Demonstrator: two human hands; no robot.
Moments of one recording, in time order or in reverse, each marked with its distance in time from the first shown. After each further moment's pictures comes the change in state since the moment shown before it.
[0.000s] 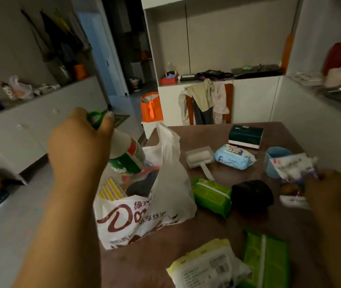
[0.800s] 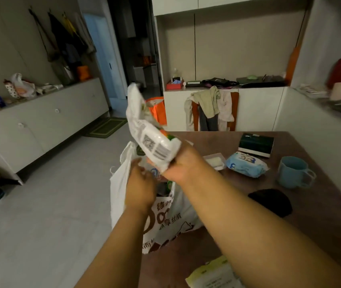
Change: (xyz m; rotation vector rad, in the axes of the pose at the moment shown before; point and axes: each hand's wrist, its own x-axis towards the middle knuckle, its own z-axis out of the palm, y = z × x) left_hand -0.032 -0.083 0.123 -0.546 -0.381 -0.184; right_hand -0.153 -0.266 0.107 1.252 -1.261 0.603
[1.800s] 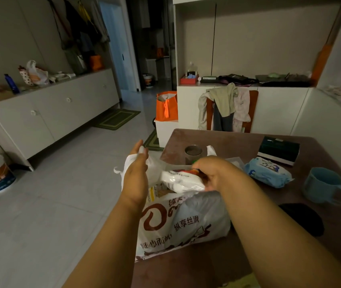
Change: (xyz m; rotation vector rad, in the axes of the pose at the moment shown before) left_hand 0.047 -0.003 -0.027 -0.576 -0.083 -0.201; right_hand 0.083 -0.011 -0.066 -0.804 0.390 0.332
